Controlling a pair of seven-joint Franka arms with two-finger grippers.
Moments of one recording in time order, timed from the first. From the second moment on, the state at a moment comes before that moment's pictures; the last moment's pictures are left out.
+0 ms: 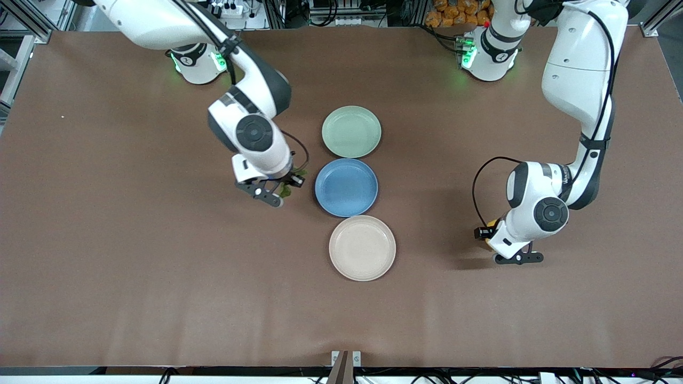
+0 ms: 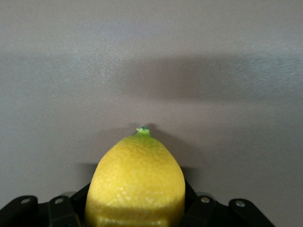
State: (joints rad) left arm -0.19 0.70 0.05 -1.74 0.01 2.35 -0.19; right arm 0.10 0.49 0.52 -1.74 -0.18 2.03 1.13
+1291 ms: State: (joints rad) left arm -0.17 0.56 0.05 -1.69 0.01 2.23 -0.19; right arm 0.06 0.50 -0.06 -1.76 -0.02 2.10 0.13
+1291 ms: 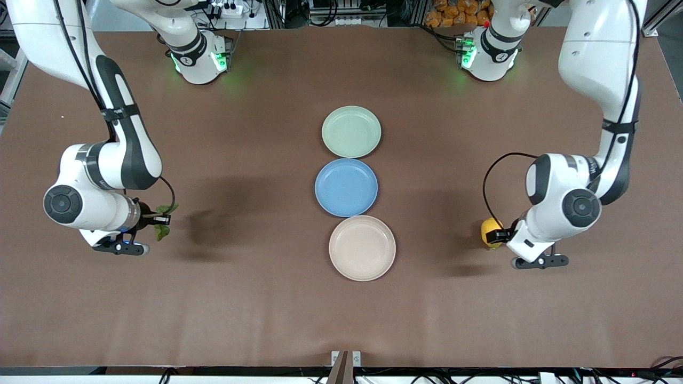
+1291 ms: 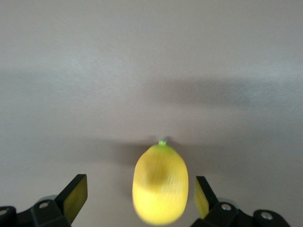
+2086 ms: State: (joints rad) left arm -0.16 0.29 0.03 -1.82 -0.04 2.09 -0.19; right arm 0.06 0.55 -0.13 -1.76 -0.02 2.21 0.11
